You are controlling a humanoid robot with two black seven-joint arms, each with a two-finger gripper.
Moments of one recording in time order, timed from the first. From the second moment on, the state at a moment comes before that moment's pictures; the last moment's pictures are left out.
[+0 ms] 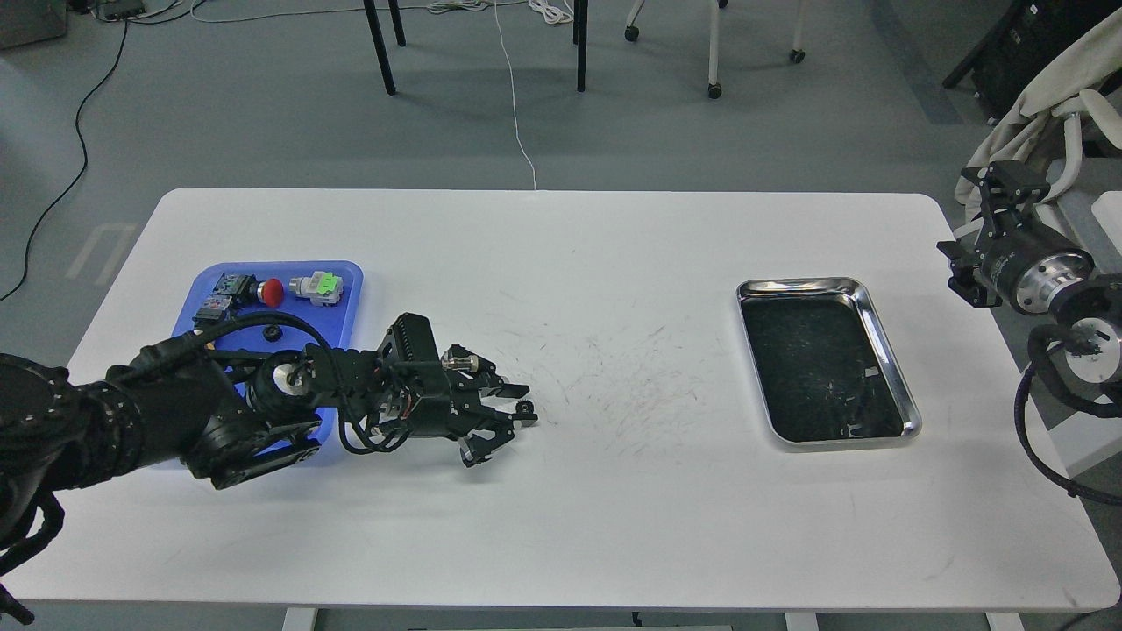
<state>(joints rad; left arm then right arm) -1.02 0.22 0.41 -0.77 1.78 0.35 -0.49 0.85 -0.68 0.22 0.74 0.01 0.09 0.22</state>
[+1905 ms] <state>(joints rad) -0.87 0.73 0.25 -0.76 1.77 0.47 -0.49 0.84 -0.62 0.22 0.71 0.00 0.09 0.23</state>
